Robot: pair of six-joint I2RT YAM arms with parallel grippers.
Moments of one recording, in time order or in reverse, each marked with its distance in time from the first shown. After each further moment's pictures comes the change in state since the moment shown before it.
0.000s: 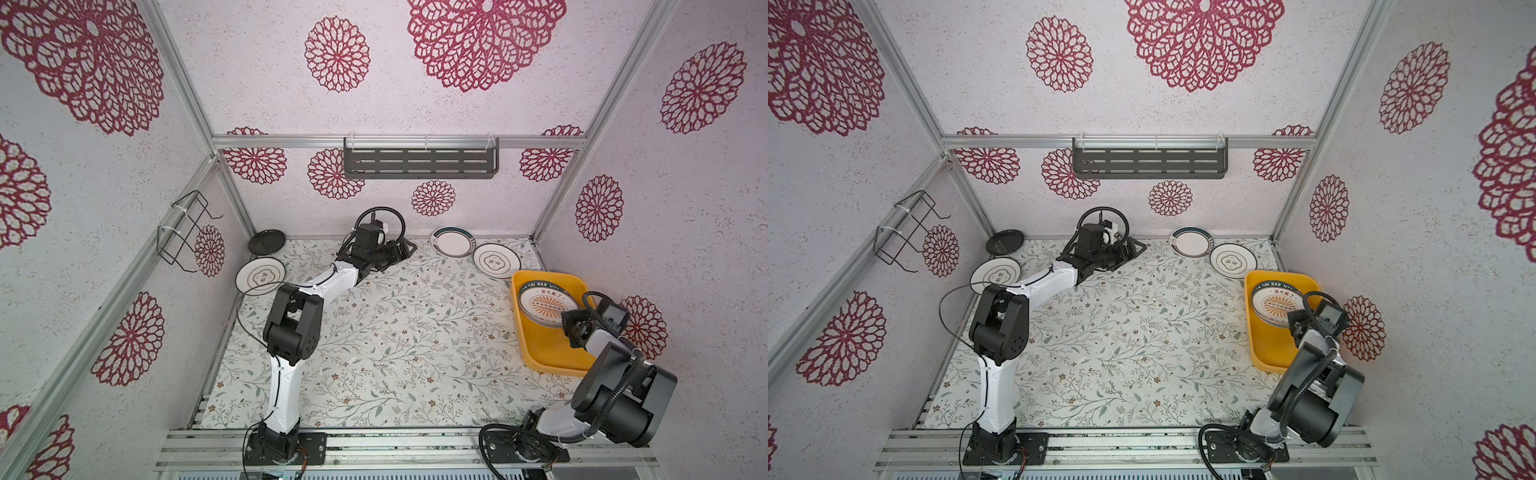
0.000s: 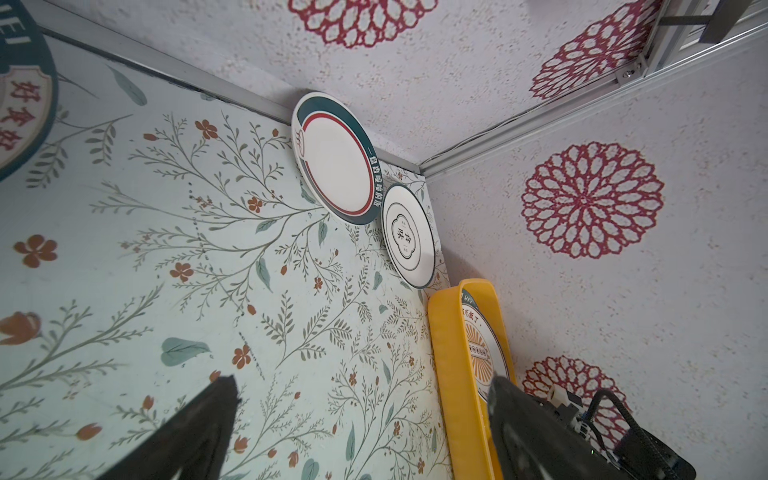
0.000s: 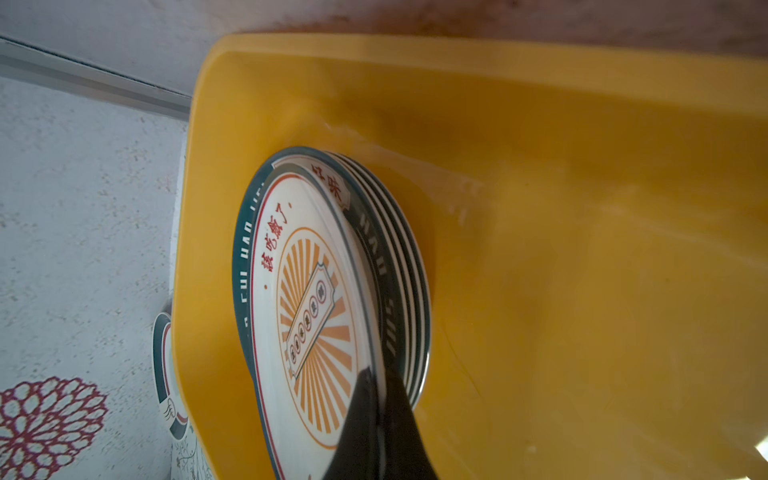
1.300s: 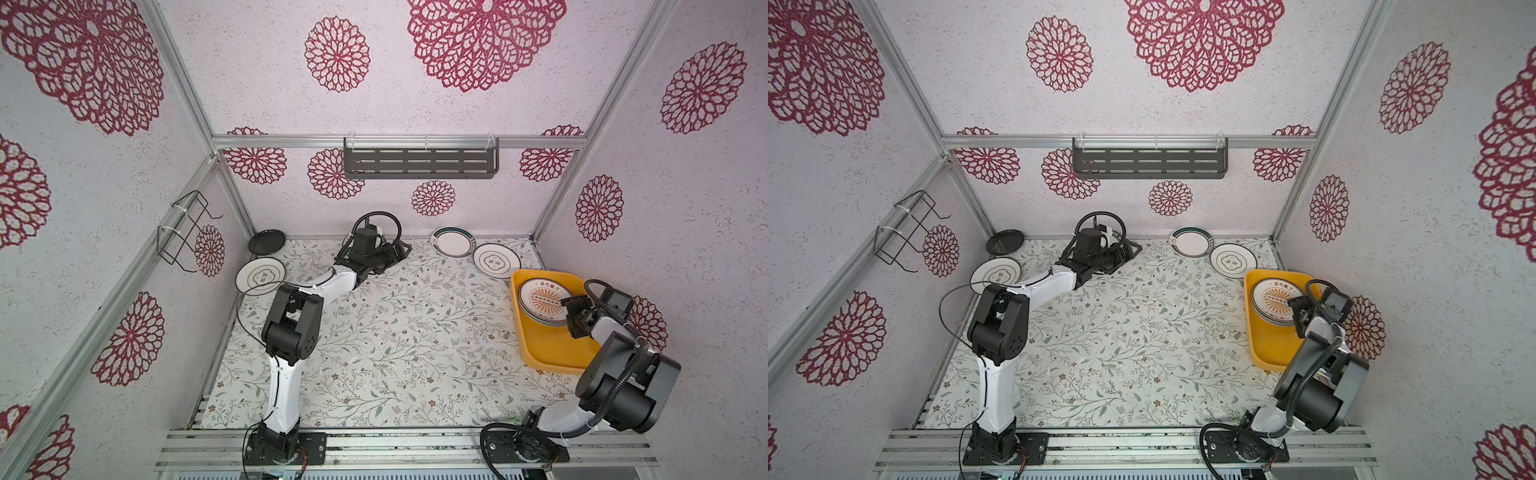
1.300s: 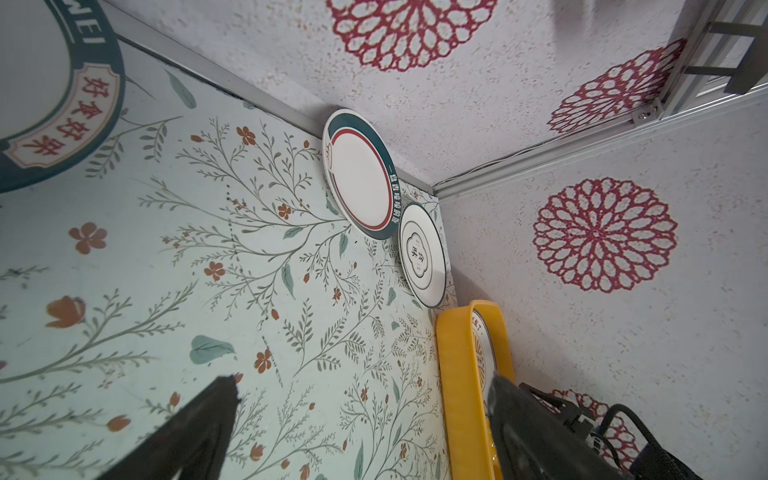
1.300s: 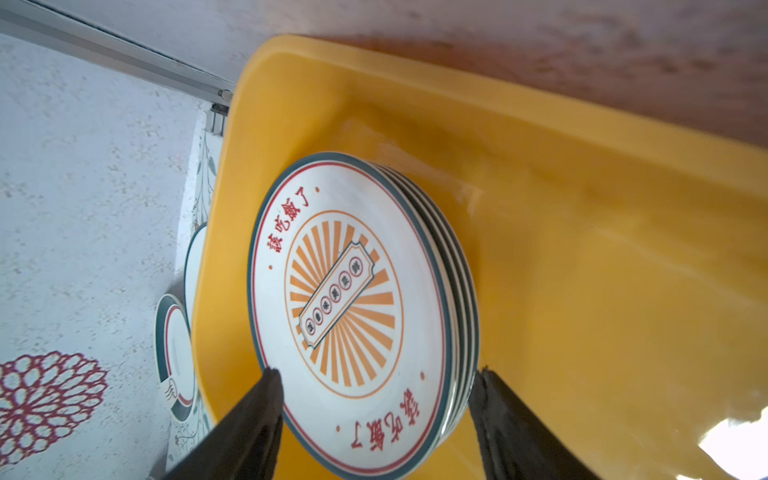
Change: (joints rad) left arm 0.011 -0.016 -0.093 0.074 -0.053 -0.063; right arm 0.012 0.056 0.148 -0.119 -0.044 -0.080
